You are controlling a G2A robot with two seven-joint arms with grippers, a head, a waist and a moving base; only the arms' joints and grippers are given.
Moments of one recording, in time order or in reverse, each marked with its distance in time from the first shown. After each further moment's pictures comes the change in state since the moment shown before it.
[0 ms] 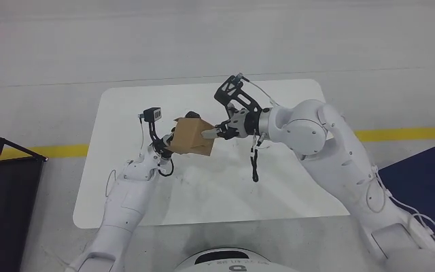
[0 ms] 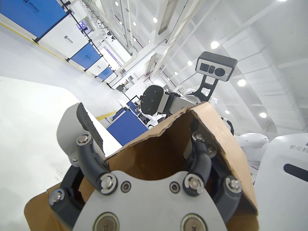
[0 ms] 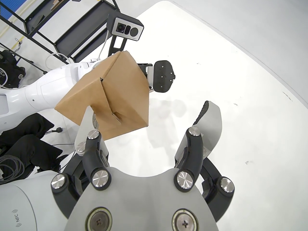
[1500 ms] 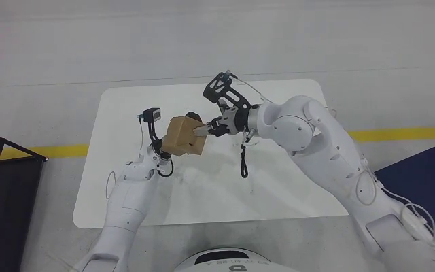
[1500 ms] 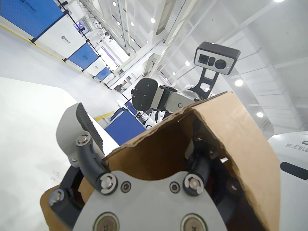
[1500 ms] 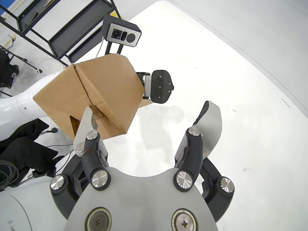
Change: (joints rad) left arm 0.012 -0.038 -0.065 0.000 -0.023 0.000 -0.090; right arm 0.064 -0.031 -0.066 0.034 -0.026 0.034 -0.036
